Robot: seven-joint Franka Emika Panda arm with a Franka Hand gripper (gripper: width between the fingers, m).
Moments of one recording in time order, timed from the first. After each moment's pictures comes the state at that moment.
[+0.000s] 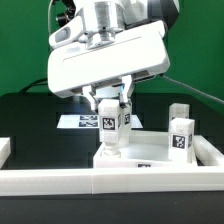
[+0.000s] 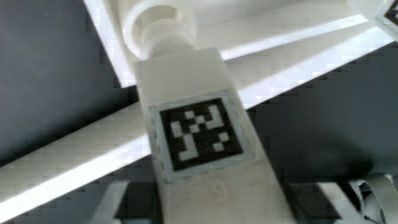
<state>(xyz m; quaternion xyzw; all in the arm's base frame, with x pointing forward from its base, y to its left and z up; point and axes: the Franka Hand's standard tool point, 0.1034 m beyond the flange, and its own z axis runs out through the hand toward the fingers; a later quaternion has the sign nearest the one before) 0.593 -0.026 0.103 -0.94 0.19 -0.28 0.09</state>
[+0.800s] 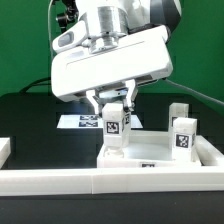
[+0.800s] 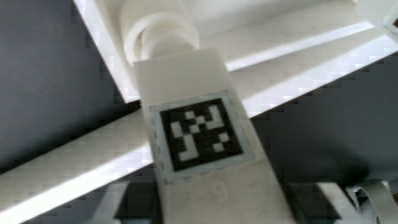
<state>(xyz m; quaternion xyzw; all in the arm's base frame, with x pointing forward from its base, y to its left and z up) 0.590 -0.010 0.093 -0.94 0.19 -0.28 0.09</state>
